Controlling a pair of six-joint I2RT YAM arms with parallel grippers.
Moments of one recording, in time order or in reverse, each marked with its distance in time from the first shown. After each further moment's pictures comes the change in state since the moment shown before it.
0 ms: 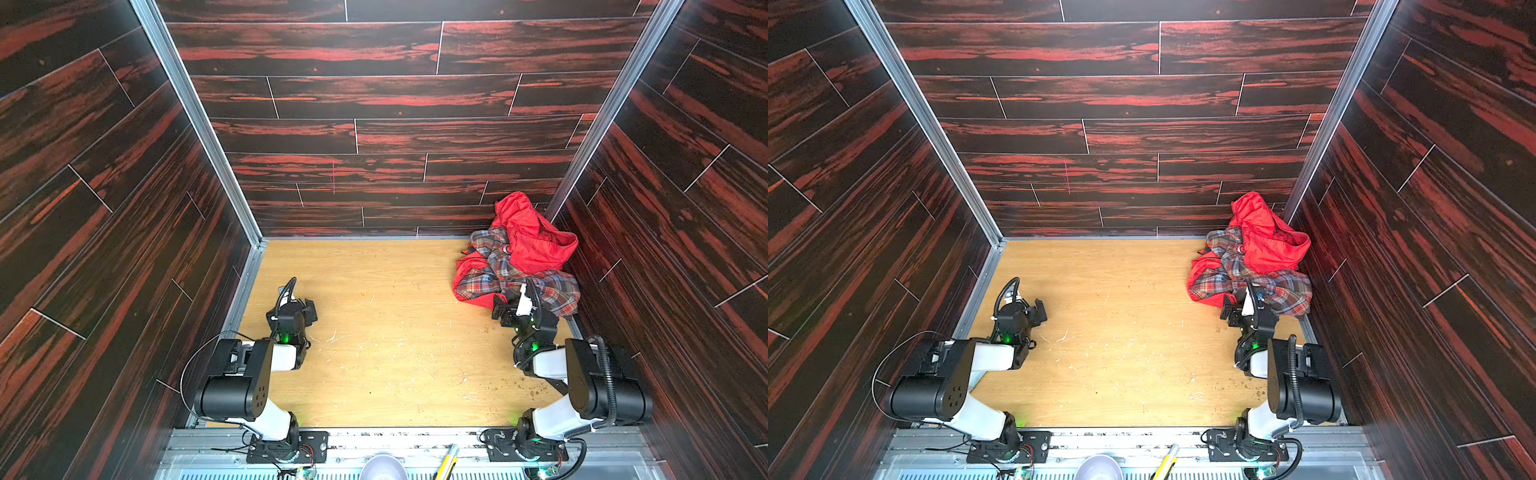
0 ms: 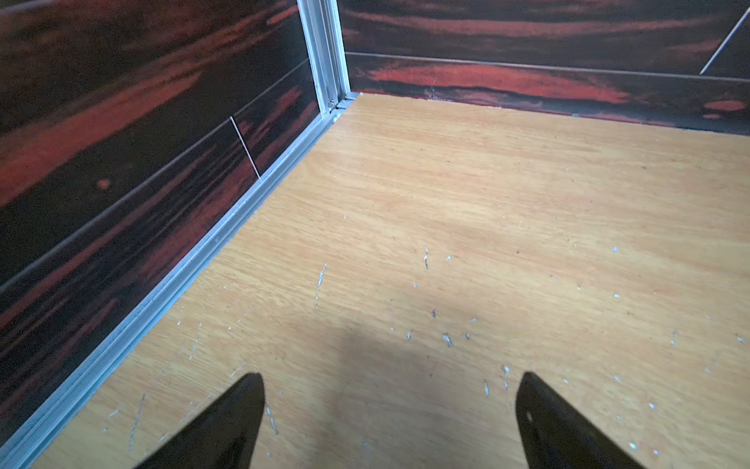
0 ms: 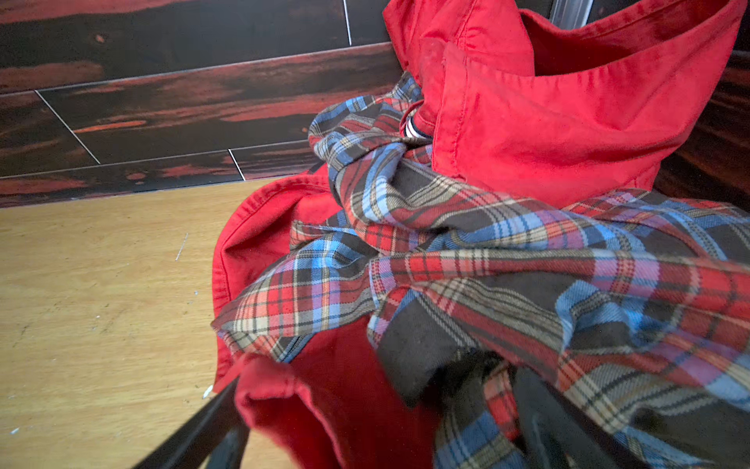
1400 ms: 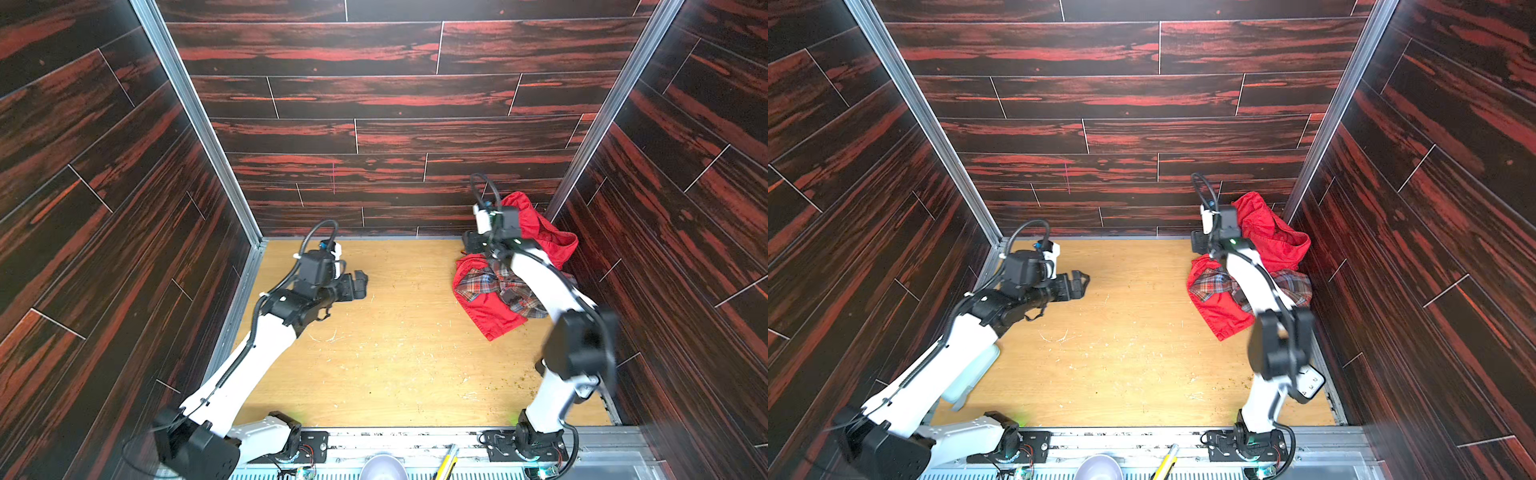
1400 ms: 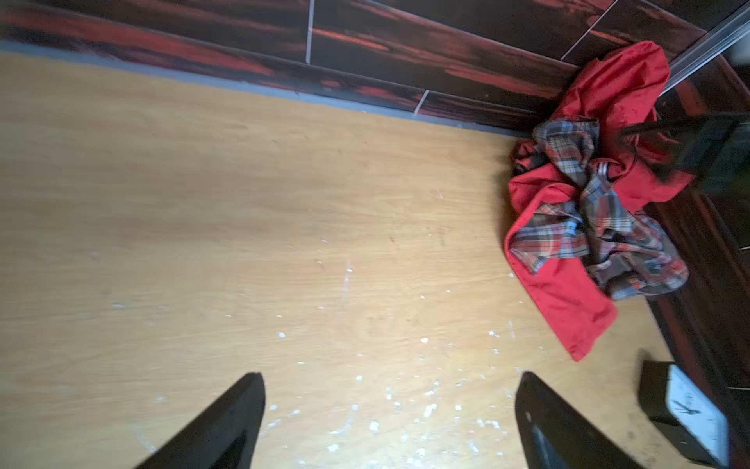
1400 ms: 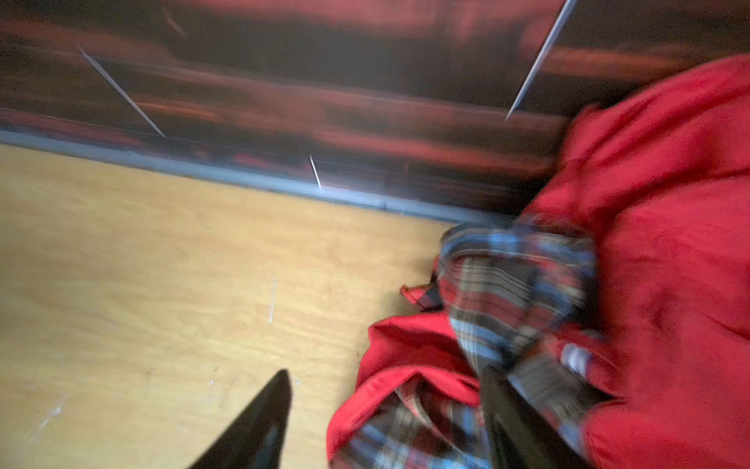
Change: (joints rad) left arm -0.428 -0.311 0.815 -1.330 0.376 -0.343; right arm 0.291 0.403 1.445 -1.500 0.143 -0.130
